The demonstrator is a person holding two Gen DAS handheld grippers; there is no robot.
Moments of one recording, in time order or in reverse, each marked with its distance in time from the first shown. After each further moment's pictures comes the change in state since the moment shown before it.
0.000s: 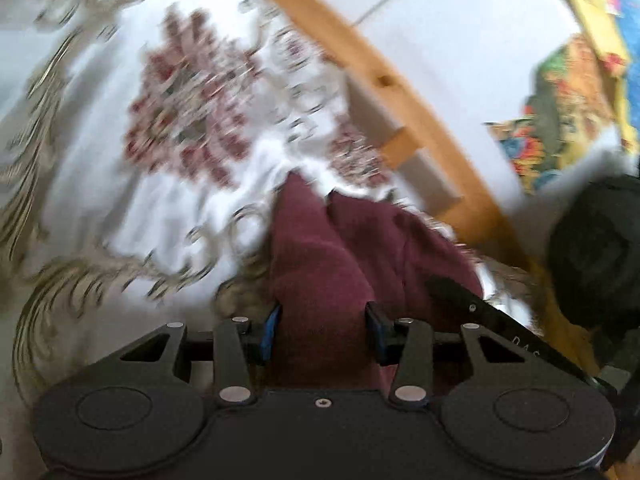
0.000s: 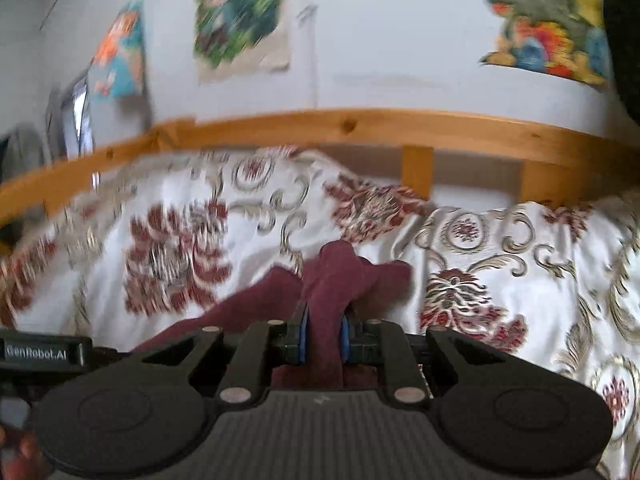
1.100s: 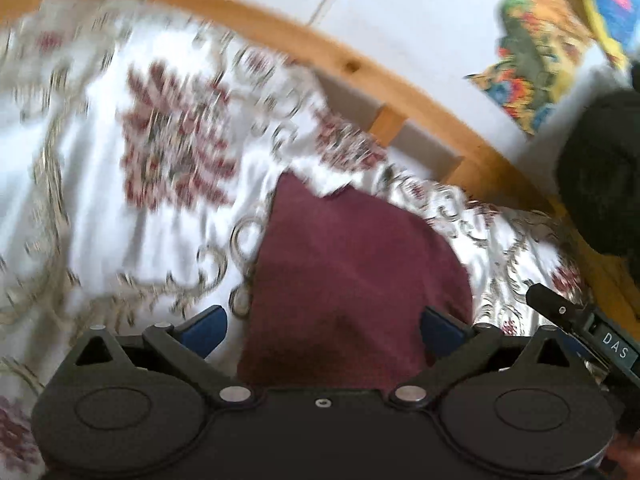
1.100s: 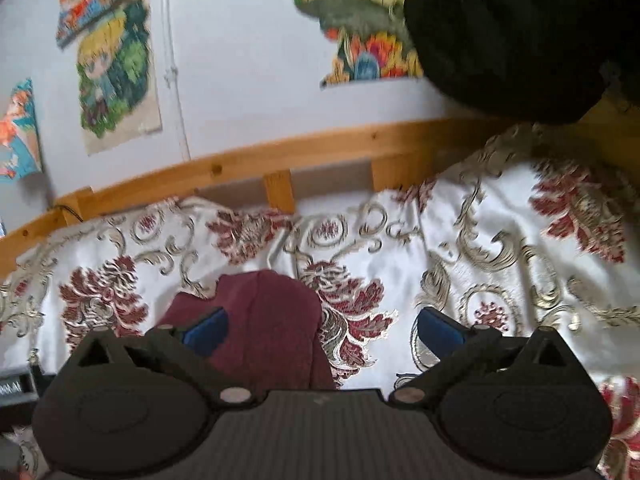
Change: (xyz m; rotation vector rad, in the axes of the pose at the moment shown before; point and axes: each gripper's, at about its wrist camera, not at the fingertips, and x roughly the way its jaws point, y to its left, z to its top) left arm -0.034 -0.048 -0.011 0.306 -0.006 0.115; right arm -0.099 -0.034 -0.037 0.299 -0.137 -0.303
